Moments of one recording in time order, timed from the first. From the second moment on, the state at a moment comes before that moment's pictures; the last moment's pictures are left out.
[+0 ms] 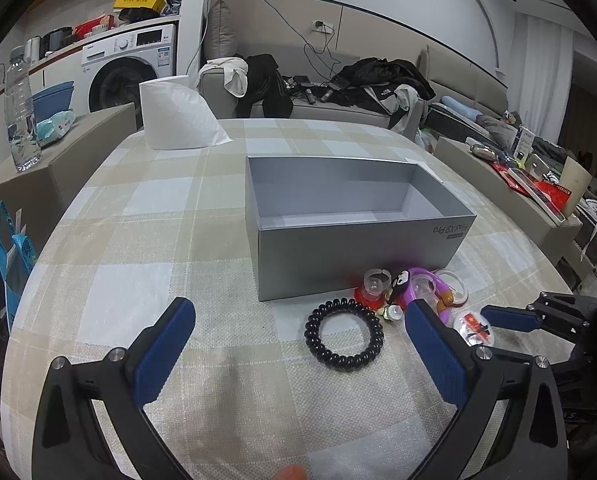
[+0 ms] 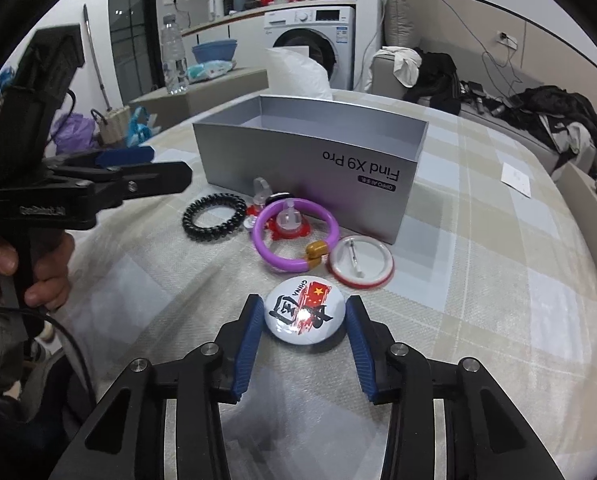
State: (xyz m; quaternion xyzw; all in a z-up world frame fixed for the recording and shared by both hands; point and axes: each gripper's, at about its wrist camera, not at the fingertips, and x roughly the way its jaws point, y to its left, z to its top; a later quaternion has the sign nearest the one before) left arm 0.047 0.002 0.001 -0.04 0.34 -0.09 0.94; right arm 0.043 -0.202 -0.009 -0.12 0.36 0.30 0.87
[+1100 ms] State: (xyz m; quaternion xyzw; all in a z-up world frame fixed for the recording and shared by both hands) left arm 0.044 -0.025 0.008 0.04 0.38 -0.16 0.91; right arm 0.044 -0.243 0.025 0.00 0.29 0.29 0.91
